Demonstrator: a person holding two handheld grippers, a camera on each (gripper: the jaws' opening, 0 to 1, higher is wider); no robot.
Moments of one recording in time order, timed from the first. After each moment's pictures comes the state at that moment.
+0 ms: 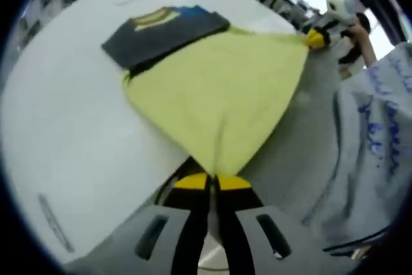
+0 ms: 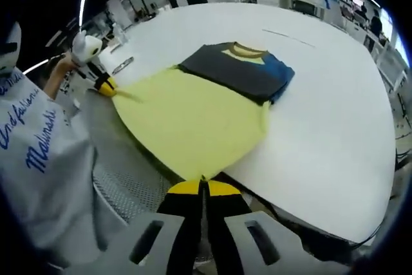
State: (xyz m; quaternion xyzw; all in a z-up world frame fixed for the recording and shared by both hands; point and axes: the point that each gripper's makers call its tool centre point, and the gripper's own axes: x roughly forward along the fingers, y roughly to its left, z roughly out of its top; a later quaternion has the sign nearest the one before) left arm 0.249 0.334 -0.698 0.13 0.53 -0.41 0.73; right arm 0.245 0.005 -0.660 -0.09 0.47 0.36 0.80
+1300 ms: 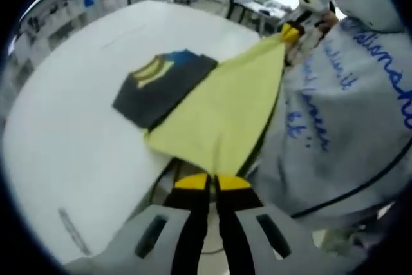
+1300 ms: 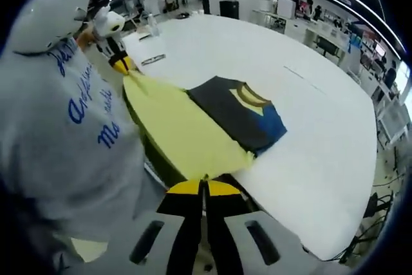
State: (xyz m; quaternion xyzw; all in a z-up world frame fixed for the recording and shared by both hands) left arm 0.201 0.330 -0.613 0.16 0.45 -0.48 0.74; right arm 0.197 0.011 -0.581 -0.18 0.40 0.42 0.79
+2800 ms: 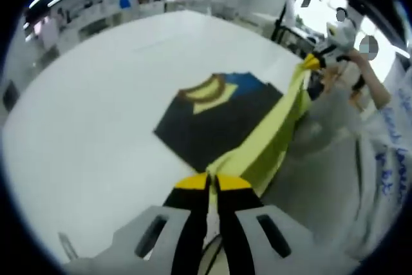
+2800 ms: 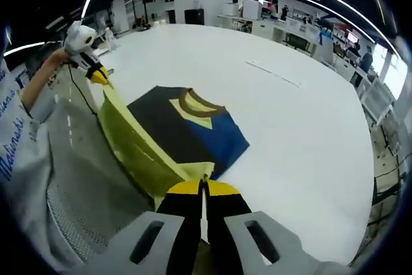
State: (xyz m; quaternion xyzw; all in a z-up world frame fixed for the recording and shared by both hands) left arm 0.361 0.324 -0.680 0.11 0.40 -0.39 0.82; right arm 0.346 -0.015 -0.671 -0.15 0.37 0.32 0.86
